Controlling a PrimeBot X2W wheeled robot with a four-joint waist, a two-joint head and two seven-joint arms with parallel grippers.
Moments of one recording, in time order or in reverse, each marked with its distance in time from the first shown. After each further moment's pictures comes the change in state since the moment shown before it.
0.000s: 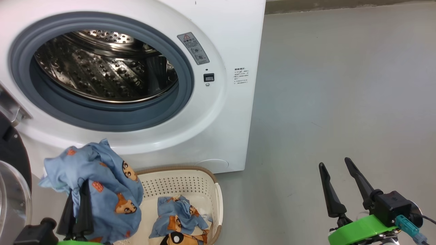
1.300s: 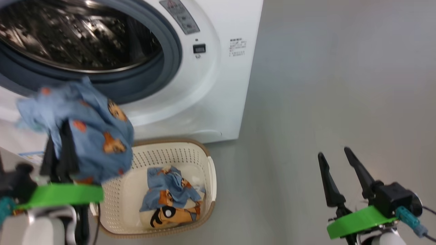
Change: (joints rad) left arm -0.245 -0.004 0.023 0.045 -0.036 0.009 0.000; right arm -0.025 0.001 0.003 -0.013 0.000 0.000 0.000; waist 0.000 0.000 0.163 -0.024
